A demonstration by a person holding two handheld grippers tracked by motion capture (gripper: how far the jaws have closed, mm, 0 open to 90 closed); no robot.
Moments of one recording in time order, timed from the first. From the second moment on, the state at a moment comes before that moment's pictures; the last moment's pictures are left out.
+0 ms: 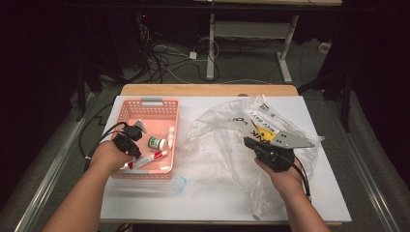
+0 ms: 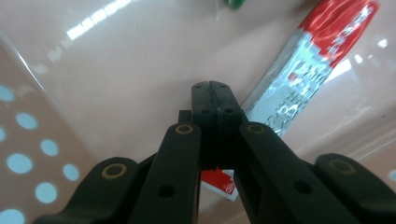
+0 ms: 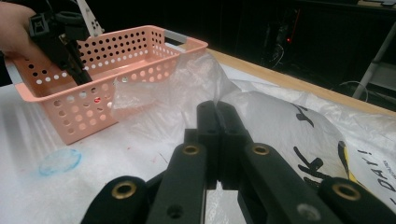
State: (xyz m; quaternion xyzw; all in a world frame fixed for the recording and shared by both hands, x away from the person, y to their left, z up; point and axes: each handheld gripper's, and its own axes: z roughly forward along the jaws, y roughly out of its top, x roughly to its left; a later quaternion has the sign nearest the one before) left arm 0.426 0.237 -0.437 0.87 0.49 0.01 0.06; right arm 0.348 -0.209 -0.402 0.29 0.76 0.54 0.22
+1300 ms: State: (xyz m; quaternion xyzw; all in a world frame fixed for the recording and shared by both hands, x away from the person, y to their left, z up) left arm 0.426 0.211 -0.440 0.92 0.39 -0.02 0.08; right arm 0.349 -0.210 -0.402 0.29 0.76 0.54 0.22
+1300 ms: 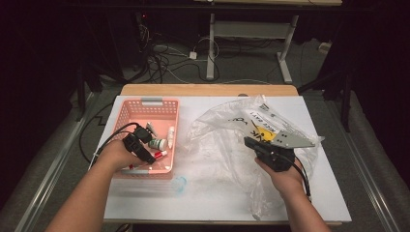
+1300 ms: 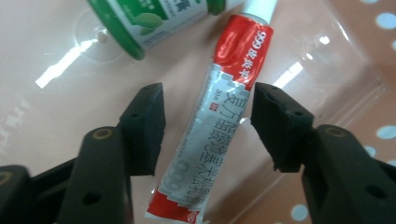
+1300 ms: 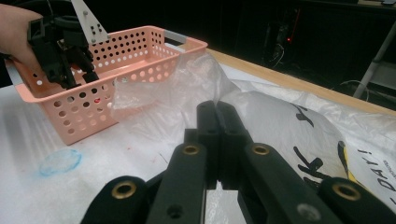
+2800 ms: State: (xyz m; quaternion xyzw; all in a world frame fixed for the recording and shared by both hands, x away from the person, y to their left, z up) left arm 0.424 0.201 -0.443 0.93 0.36 0.00 0.06; right arm 0.348 -0.213 -0.401 0.30 0.76 0.54 0.22
